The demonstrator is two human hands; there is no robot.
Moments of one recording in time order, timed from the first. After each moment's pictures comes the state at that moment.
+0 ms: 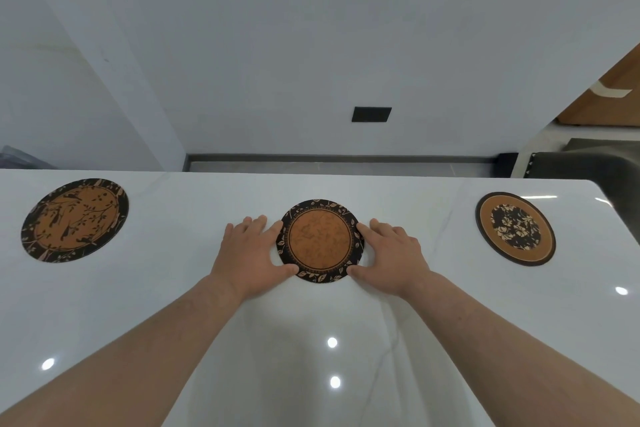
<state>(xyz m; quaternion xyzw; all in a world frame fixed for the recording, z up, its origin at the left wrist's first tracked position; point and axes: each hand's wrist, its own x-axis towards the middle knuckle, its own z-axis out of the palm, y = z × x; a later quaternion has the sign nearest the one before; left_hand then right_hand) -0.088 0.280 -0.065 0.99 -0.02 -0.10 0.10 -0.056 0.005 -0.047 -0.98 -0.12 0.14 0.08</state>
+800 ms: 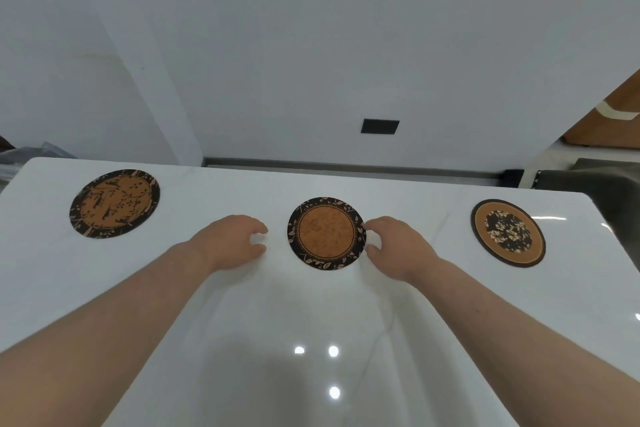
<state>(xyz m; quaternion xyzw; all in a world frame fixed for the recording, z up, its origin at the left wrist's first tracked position) -0.110 0.323 0.011 0.96 0.00 -0.21 0.18 -0.072 0.010 0.018 -0.96 -0.16 0.15 0.17</state>
